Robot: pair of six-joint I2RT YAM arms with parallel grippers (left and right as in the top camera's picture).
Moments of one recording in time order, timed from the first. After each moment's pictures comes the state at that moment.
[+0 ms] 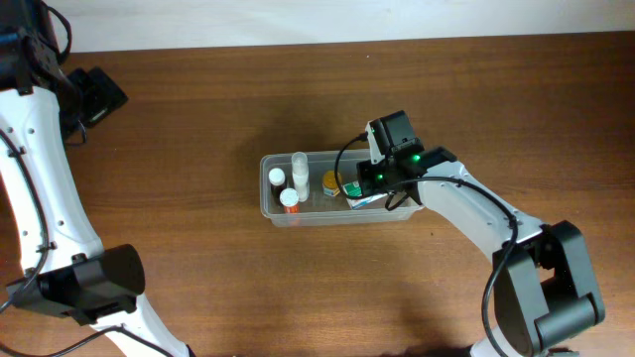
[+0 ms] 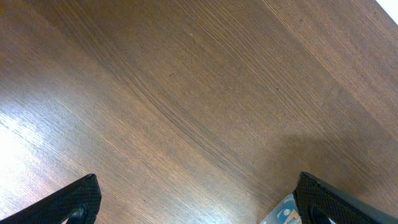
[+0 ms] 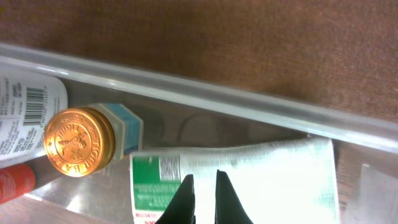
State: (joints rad) left arm 0.24 2.02 2.46 -1.69 -0.10 -0.49; right arm 0.36 1.77 1.15 -0.50 -0.09 0.19
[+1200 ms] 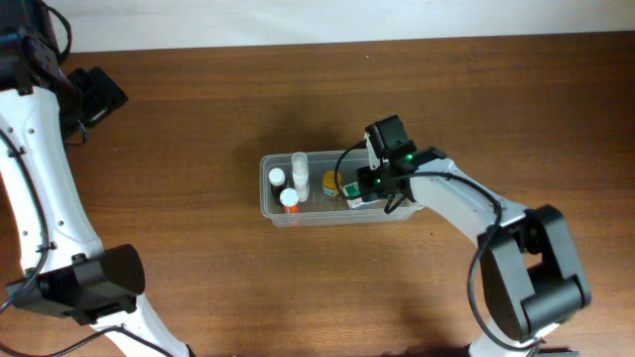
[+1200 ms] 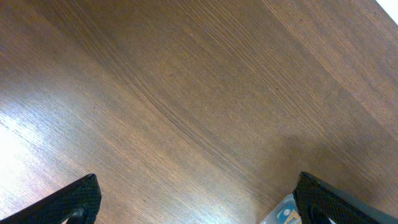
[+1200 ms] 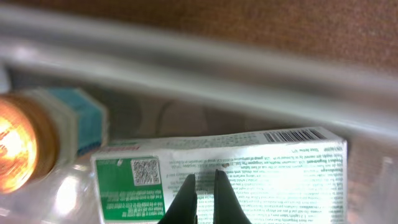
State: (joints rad) left arm 0.24 2.02 2.46 -1.69 -0.10 -0.49; right arm 0.36 1.83 1.15 -0.53 -0.06 0.19
